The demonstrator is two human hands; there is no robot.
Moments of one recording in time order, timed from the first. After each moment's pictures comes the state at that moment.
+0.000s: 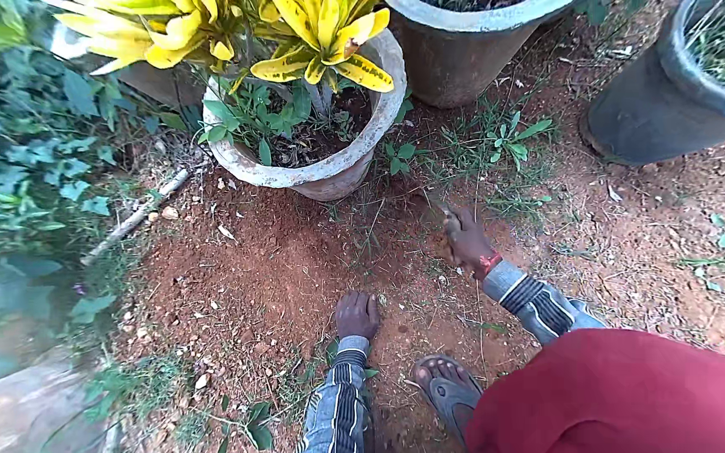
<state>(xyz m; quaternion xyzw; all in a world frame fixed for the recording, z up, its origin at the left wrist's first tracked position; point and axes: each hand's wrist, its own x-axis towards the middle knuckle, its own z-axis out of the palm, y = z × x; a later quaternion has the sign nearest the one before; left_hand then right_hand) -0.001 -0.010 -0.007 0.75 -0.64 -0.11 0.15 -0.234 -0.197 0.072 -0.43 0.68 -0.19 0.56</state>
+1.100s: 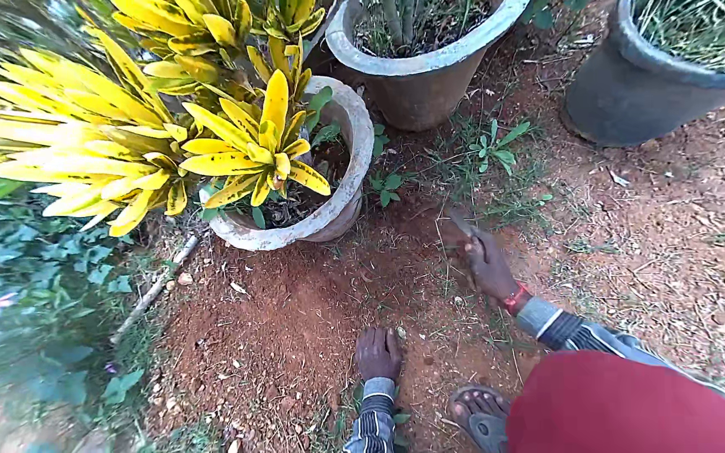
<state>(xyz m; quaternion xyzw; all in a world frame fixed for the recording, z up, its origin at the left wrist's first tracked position) -0.002 -0.004 -0.017 0.73 -0.66 -0.05 0.17 -0.263 -0.161 0.041 -0.46 0.70 -0.28 0.48</state>
